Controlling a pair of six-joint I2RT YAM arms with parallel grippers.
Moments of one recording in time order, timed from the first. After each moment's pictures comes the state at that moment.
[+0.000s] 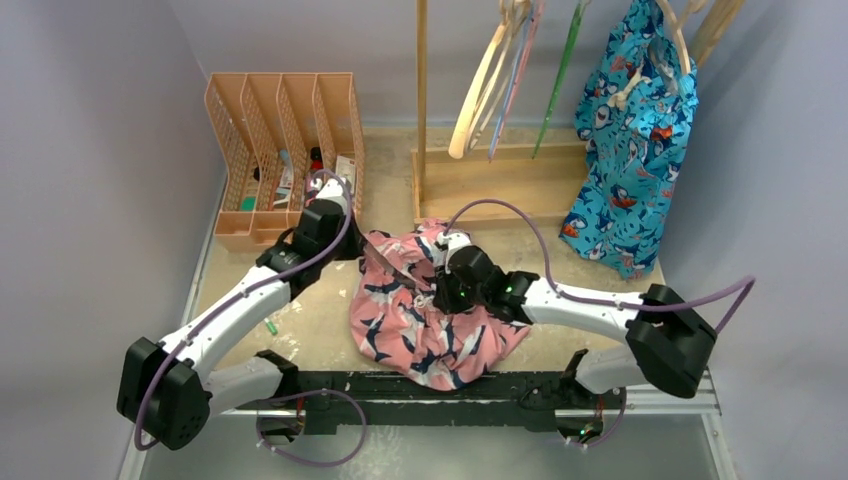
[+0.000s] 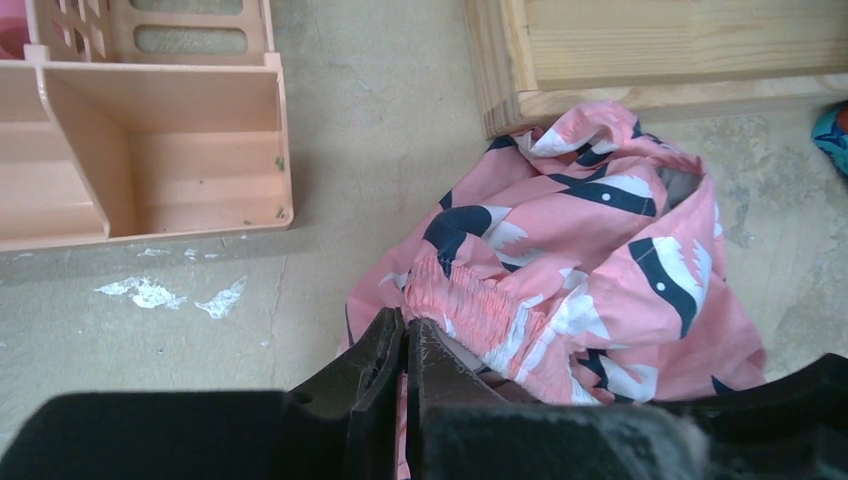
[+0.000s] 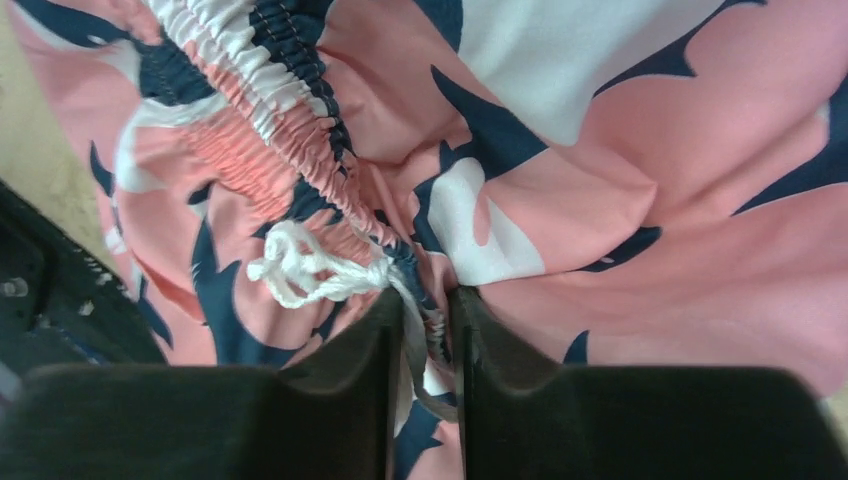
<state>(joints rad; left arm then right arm) -0.49 1.11 0.76 -0.27 -0.11 -0.49 0.94 1.34 0.67 -0.10 0.04 0.52</state>
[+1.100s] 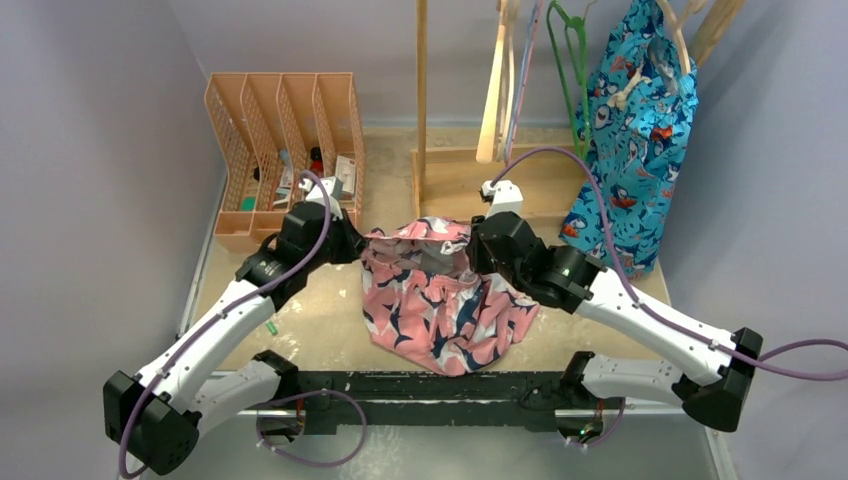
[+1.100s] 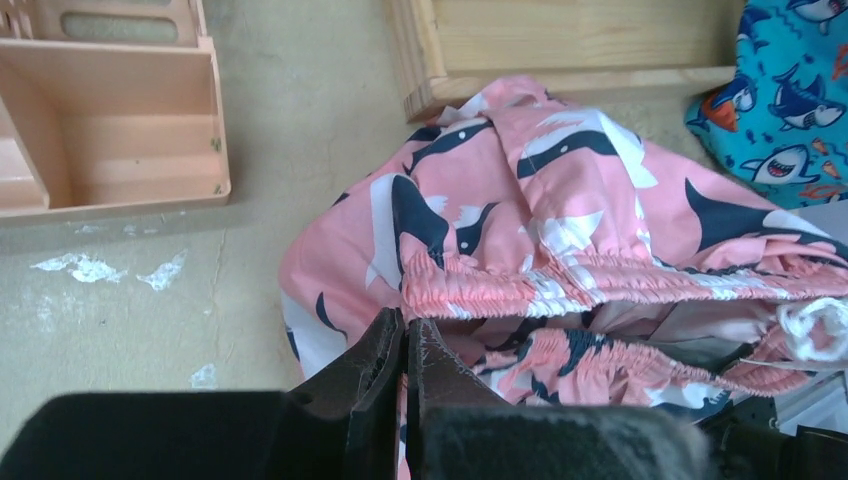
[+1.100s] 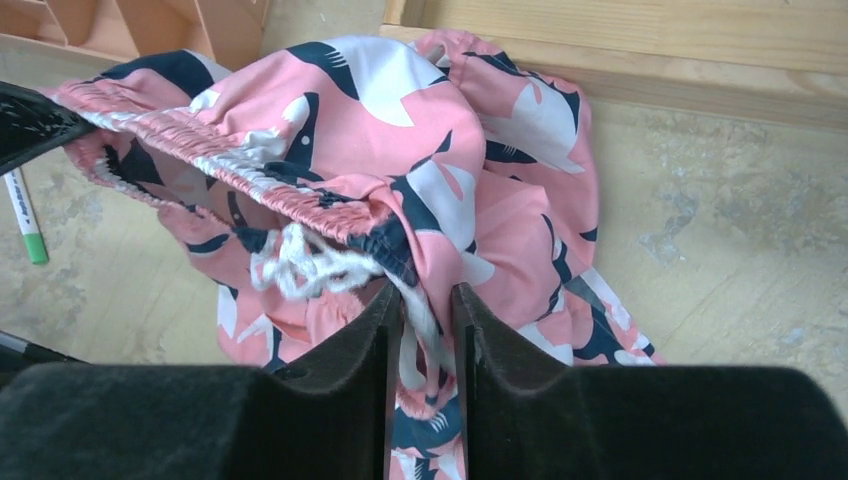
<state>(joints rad) -0.50 0.97 0.82 -0.39 -0.01 -0.56 0.94 1.10 1.08 -0.66 0.48 0.56</state>
